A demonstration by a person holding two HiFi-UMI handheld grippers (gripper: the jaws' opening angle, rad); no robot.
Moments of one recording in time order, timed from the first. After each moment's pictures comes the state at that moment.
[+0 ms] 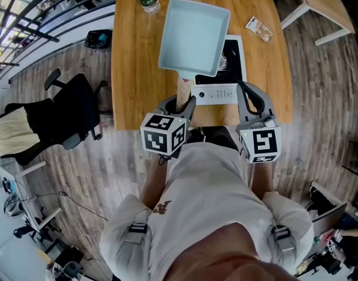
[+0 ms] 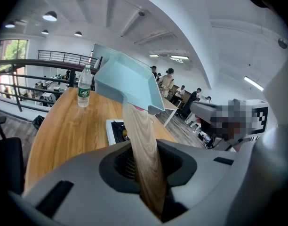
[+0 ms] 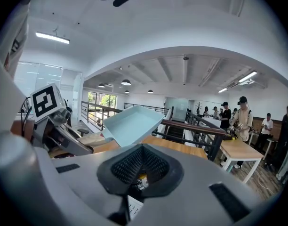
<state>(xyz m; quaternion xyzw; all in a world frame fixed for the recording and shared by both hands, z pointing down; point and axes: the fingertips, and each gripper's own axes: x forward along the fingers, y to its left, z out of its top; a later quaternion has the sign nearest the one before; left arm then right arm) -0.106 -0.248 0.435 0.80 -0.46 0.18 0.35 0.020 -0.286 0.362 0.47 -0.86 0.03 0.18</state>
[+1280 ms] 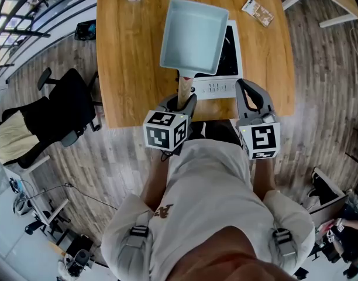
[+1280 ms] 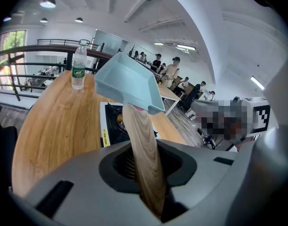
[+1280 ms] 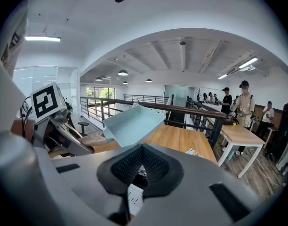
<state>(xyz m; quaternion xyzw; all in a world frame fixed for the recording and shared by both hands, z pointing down) -0.064 -0.259 0.505 0.77 -0.44 0.22 0.41 0.059 -0.304 0.434 0.46 -0.86 0.09 0.22</state>
